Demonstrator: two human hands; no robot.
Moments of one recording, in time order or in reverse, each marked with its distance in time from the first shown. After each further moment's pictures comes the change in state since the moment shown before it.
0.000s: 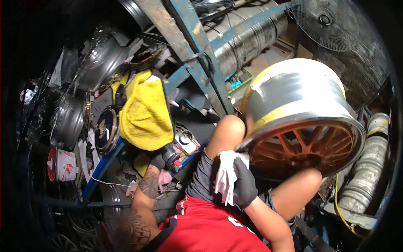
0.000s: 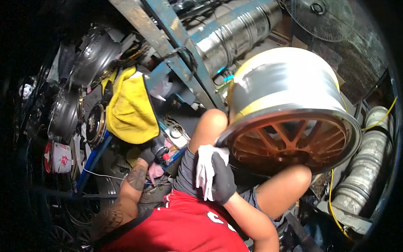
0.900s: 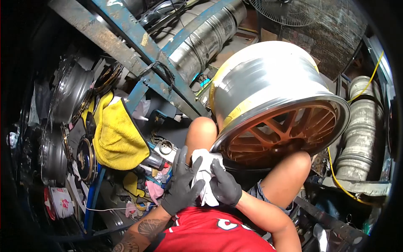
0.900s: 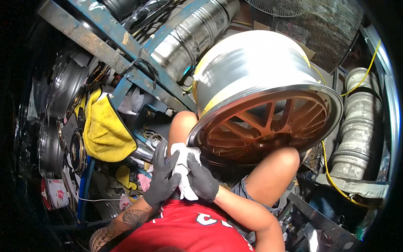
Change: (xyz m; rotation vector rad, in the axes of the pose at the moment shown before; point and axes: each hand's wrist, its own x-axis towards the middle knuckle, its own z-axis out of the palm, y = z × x) left_hand -0.046 0.292 -0.205 -0.527 0.278 0.499; right_hand -0.005 -0.001 0.011 0.110 -0.112 0.094
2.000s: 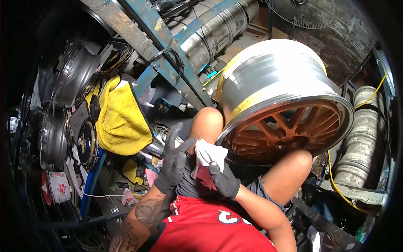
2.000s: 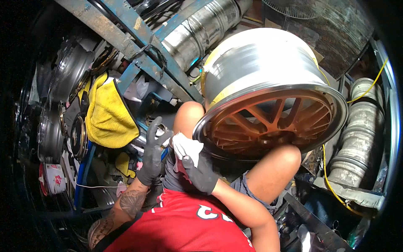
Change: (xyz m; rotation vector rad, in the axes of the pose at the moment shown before) left_hand 0.020 -0.033 -0.012 -0.201 0.255 0.057; right_hand -0.003 -0.004 -0.003 -1.093 -0.116 -0.372
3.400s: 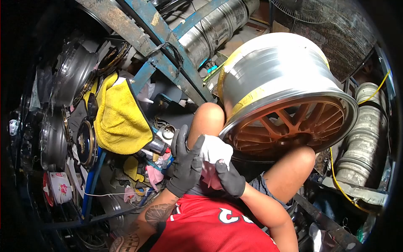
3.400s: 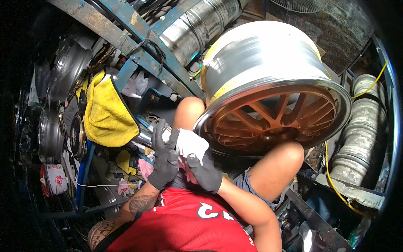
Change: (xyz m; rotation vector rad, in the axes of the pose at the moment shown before) left_hand -0.013 0.021 0.027 0.354 -0.070 -0.033; right_hand -0.009 -0.001 -0.009 0.239 -0.032 0.118
